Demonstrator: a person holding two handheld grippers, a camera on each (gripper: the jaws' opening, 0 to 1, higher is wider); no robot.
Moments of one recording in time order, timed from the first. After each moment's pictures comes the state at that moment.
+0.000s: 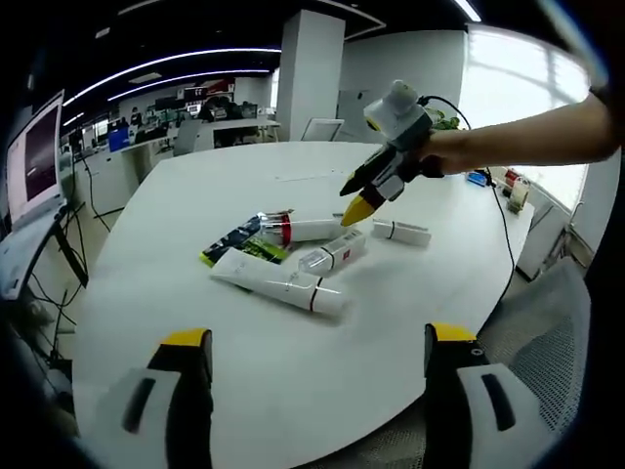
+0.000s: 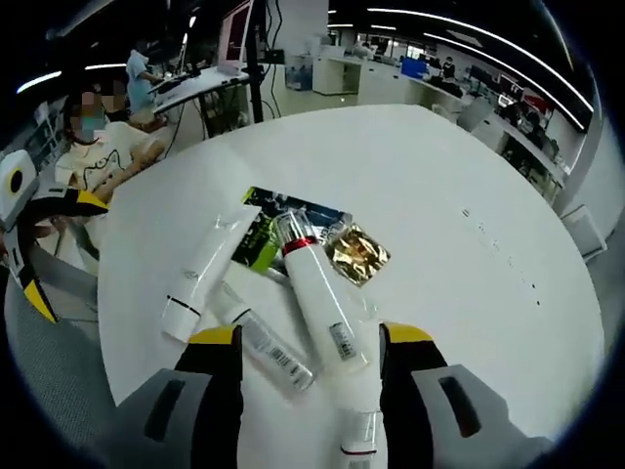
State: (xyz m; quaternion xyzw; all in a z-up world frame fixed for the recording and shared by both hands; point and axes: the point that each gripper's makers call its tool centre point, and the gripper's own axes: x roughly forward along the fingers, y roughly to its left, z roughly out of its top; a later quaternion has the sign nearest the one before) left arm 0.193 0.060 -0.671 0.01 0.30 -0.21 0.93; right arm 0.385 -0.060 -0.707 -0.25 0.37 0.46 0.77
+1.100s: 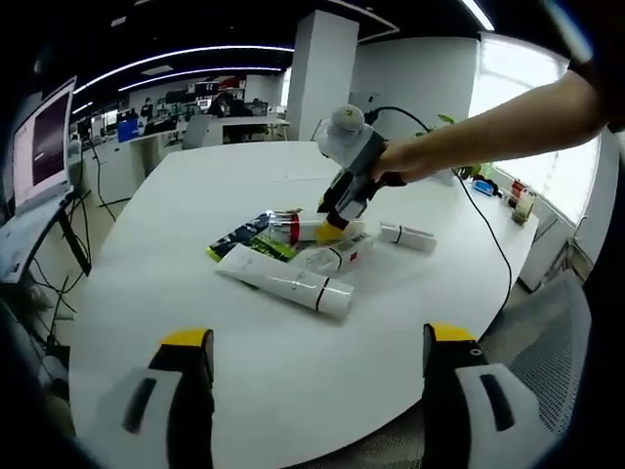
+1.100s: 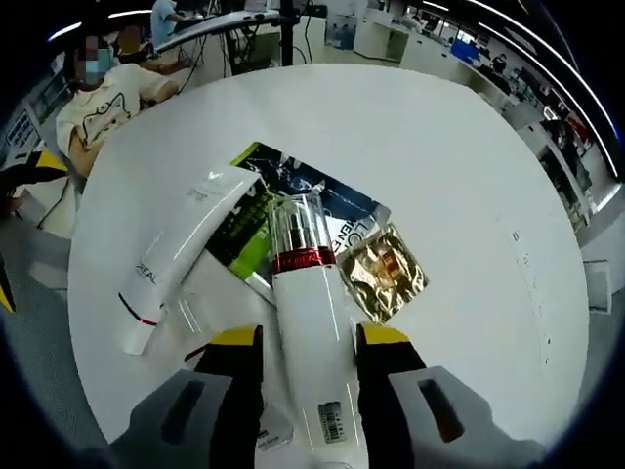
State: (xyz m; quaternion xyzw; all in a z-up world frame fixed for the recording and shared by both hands) left arm 0.194 0.067 -0.673 -0.01 0.30 -0.19 0.93; right arm 0.407 -0.026 -0.759 -0.36 0.41 0.49 0.68
